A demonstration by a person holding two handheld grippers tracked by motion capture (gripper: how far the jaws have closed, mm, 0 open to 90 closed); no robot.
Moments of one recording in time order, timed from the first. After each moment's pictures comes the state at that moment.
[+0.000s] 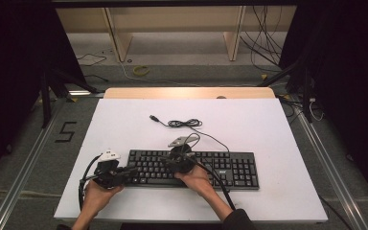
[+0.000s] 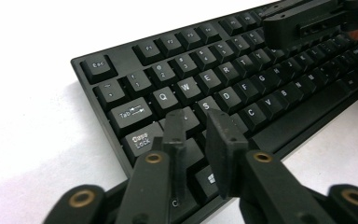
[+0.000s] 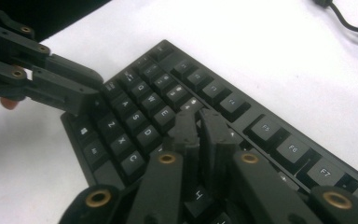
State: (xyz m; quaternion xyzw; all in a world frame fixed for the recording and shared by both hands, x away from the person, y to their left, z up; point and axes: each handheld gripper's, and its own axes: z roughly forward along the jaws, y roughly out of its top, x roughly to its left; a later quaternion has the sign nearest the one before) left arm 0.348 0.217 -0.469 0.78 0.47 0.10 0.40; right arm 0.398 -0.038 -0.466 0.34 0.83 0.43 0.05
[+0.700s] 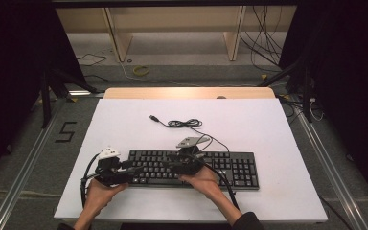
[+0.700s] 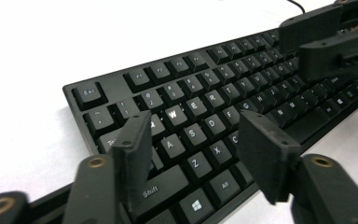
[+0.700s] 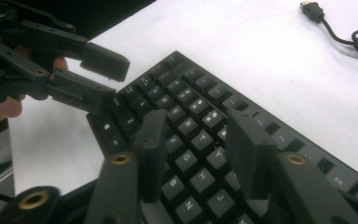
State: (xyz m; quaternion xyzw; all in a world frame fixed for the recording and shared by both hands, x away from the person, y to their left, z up) left arm 0.352 0.212 -0.462 0.76 0.47 0.10 0.43; right arm 0.387 -0.061 -0.453 0.33 0.82 0.46 0.04
